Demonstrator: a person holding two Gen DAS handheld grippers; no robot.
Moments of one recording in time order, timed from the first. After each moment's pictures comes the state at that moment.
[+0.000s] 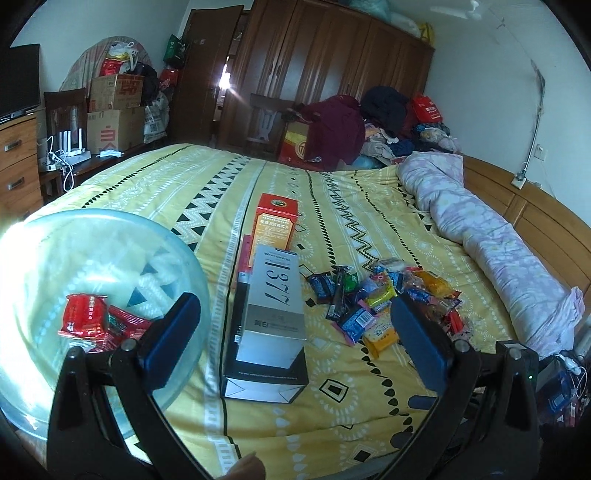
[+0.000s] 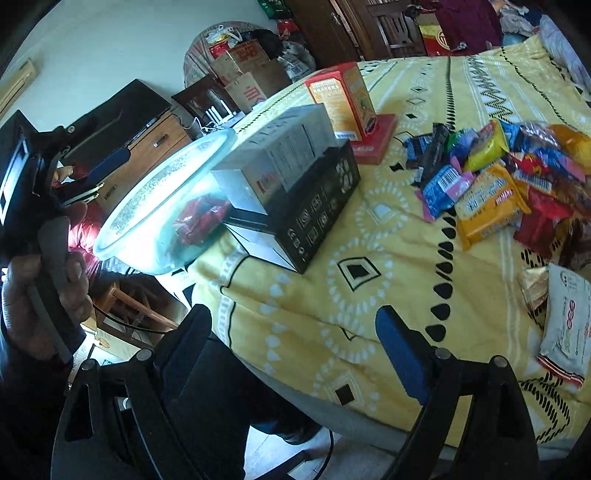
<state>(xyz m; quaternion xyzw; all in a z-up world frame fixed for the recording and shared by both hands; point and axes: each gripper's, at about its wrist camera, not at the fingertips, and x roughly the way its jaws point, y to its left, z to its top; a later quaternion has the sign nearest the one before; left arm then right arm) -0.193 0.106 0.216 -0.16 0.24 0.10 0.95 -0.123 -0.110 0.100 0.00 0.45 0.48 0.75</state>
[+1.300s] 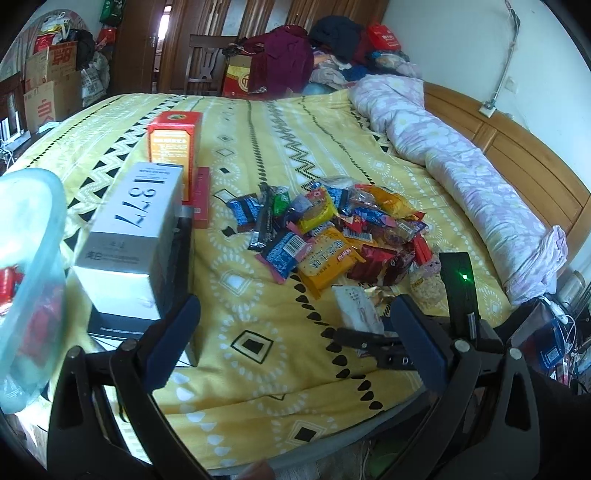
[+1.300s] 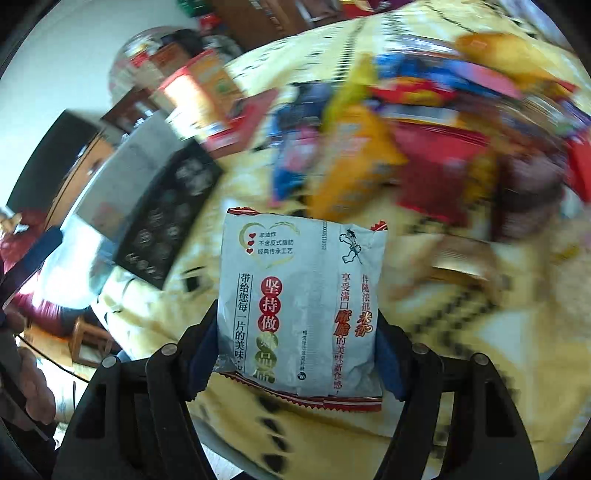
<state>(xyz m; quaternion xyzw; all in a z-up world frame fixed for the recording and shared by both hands) -0.135 0.025 0.165 -0.14 0.36 0.00 0.92 -0.020 -0.161 0.039 0.03 0.51 0.40 0.76</state>
